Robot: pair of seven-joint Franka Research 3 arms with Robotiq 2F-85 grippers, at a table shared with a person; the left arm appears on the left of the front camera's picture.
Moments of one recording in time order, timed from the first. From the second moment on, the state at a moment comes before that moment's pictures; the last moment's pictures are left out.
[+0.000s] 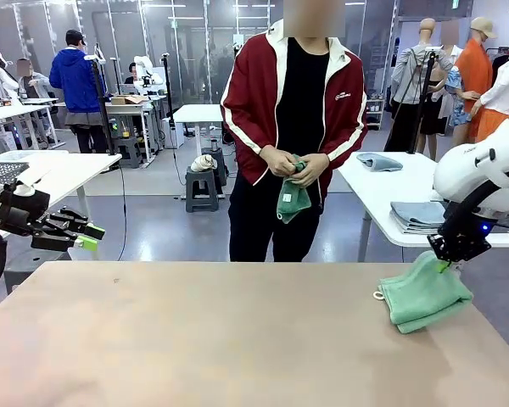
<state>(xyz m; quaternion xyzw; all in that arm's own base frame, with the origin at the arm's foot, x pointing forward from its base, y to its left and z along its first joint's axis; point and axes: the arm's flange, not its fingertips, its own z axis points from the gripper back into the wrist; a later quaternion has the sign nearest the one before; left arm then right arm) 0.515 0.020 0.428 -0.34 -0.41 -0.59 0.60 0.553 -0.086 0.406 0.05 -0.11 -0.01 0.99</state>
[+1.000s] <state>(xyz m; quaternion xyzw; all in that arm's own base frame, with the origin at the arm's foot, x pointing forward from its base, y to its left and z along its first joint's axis) 0.515 0.020 0.428 -0.34 -0.41 -0.59 0.60 0.611 -0.136 0.354 0.08 -0.09 -0.01 0.99</state>
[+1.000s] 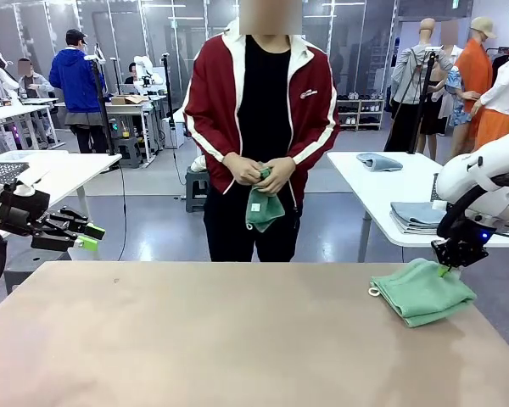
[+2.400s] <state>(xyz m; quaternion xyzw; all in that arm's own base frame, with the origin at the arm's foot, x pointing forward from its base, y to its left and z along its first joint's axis) 0.515 0.020 0.428 -0.34 -0.41 -0.59 0.60 0.606 -0.145 0.350 0.07 -0.10 -0.03 0.99</state>
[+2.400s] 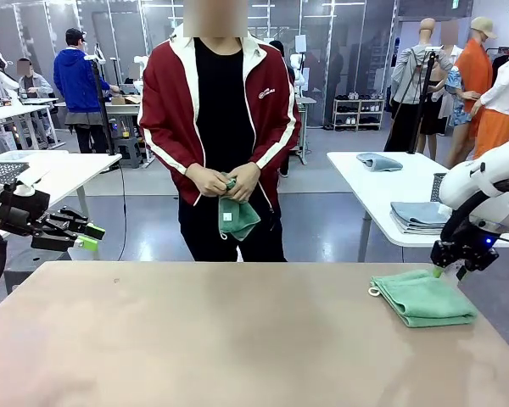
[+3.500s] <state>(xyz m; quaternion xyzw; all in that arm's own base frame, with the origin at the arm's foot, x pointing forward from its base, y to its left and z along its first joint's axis) 0.515 0.019 0.428 -0.34 -0.41 -0.59 0.60 0.445 0.117 0.518 0.04 -0.06 0.01 1.00</state>
